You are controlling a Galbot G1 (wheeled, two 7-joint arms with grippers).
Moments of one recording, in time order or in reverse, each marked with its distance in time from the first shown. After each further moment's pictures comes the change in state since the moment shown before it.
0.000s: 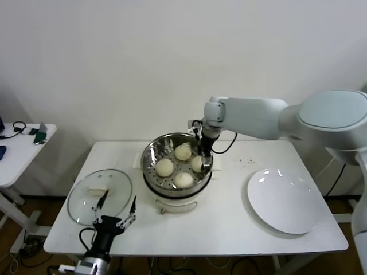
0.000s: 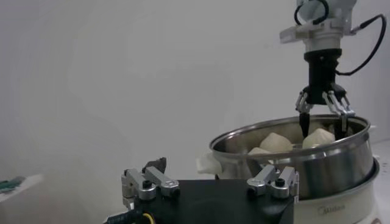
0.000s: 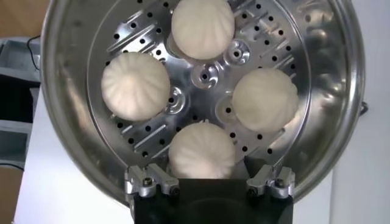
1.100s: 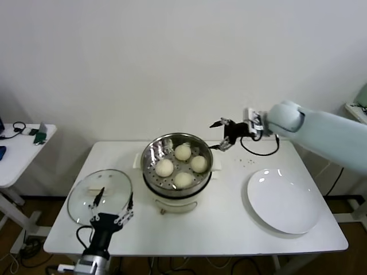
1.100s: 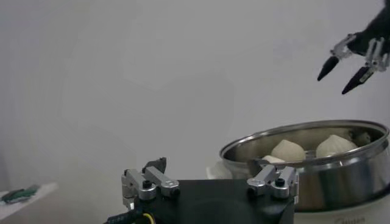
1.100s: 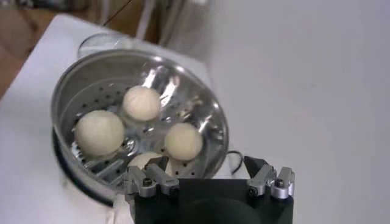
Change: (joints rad) left arm -0.008 -0.015 -0.003 -0.010 0.034 -0.008 -0.040; right arm -0.298 -0.691 0.646 0.447 -0.196 0.281 0.368
